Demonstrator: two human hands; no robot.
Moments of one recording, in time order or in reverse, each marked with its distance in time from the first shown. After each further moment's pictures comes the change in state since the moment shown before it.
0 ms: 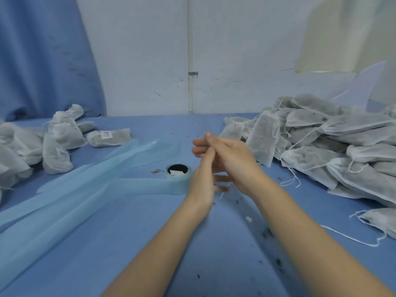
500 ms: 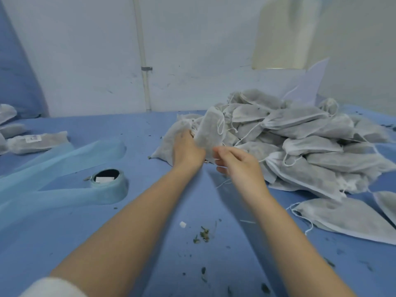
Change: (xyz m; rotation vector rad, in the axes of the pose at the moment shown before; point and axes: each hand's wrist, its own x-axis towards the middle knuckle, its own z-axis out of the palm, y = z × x) left_hand 0.093 -0.032 0.095 0.933 0.109 0.140; right_hand -0.033 0.030 -0.120 -0.096 0.444 0.014
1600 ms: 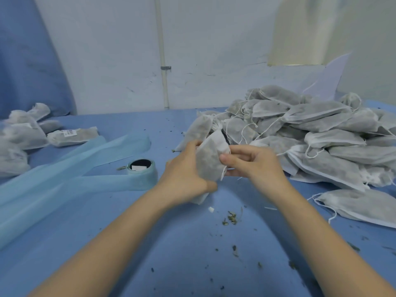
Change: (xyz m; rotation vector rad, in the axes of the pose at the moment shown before) left_hand -0.089 -0.030 -0.093 0.029 -0.295 0.163; right_hand -0.023 -0.008 0.004 0.133 -0.324 -0.086
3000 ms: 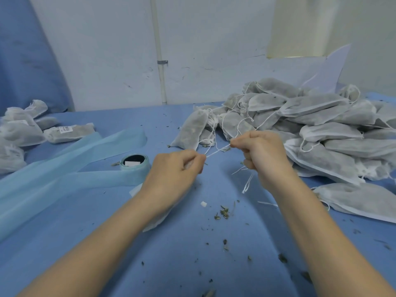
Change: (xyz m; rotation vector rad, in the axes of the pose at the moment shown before) left_hand -0.017 0.007 0.003 0.051 0.192 0.071; right_hand 0.009 -0.018 -0.009 -0.190 0.325 0.171
